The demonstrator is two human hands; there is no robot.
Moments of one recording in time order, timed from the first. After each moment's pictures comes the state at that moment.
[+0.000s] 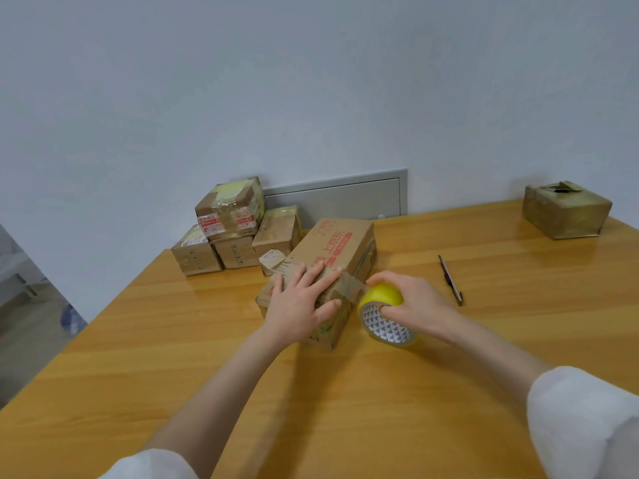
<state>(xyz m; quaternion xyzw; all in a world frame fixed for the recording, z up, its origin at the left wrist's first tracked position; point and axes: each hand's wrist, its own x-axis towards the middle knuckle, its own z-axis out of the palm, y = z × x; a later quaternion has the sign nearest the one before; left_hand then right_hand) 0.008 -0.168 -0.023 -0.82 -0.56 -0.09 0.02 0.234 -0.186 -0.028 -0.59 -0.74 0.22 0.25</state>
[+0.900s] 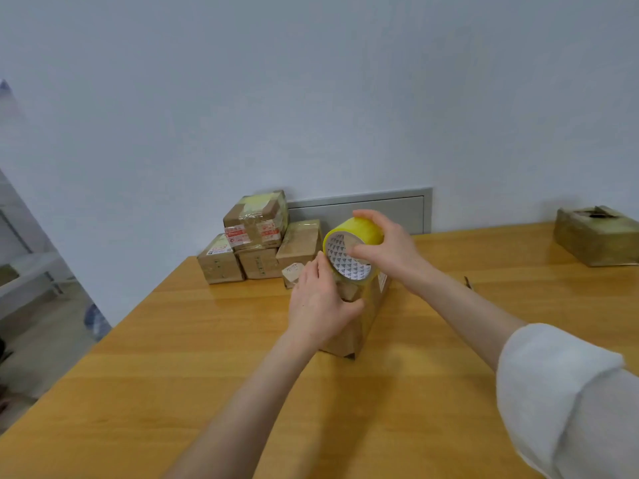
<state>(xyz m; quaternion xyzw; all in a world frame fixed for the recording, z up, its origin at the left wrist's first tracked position) 0.022 -0.176 0.012 -0.72 -0.64 -0.26 -0.01 0.171 -0.138 0.057 -0.48 -0.67 0.28 0.49</state>
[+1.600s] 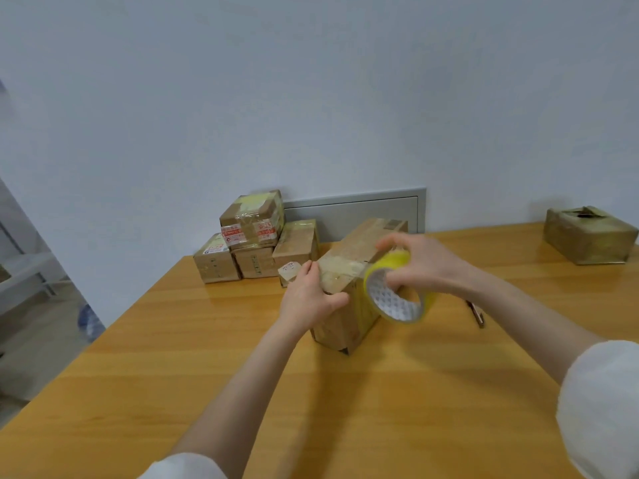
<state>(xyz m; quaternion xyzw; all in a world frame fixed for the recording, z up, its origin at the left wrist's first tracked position) 0.013 -0.165 0.014 -0.72 -0.65 -0.22 -0.10 0.223 -0.168 0.056 -0.53 -0.75 0.24 0.31</state>
